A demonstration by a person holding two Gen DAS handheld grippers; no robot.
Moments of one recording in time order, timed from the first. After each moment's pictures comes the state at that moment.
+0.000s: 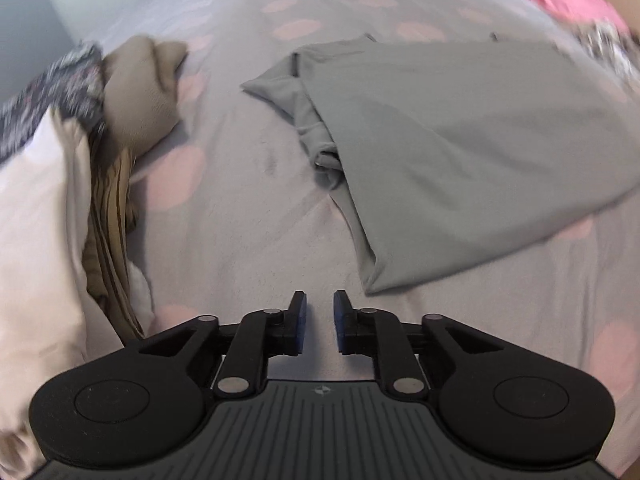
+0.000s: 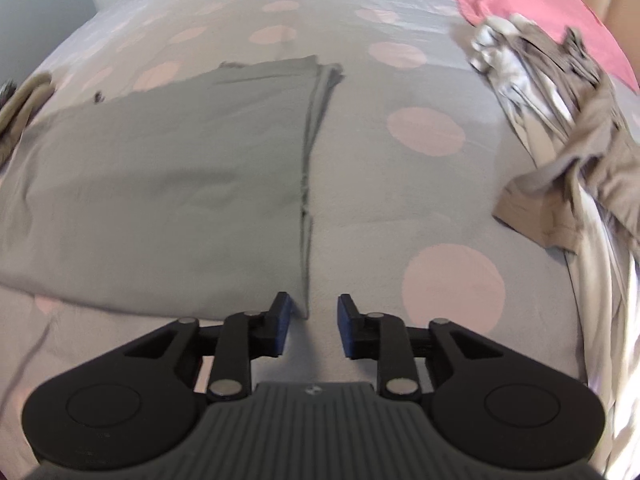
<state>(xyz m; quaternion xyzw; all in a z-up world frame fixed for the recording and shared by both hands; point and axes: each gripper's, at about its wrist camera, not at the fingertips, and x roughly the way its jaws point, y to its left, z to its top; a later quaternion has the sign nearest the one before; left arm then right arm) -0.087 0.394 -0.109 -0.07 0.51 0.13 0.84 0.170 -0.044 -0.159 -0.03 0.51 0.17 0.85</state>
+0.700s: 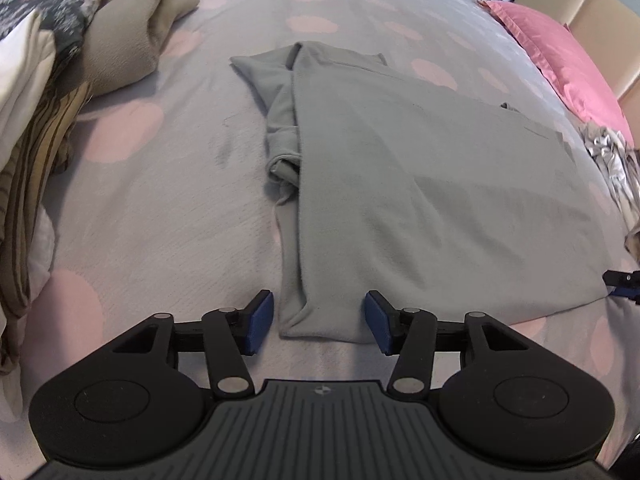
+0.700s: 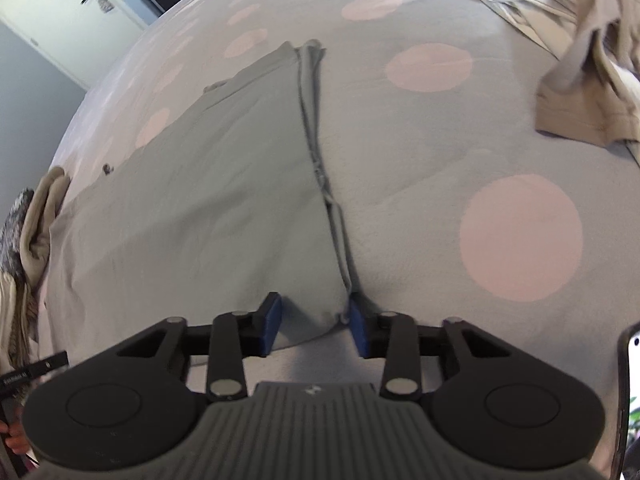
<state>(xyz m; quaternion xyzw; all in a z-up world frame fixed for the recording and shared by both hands) -0.064 0.383 -0.133 -0.19 0.48 0.13 0.84 0.180 -0.042 -0.186 0.13 0.54 0.19 0.81</state>
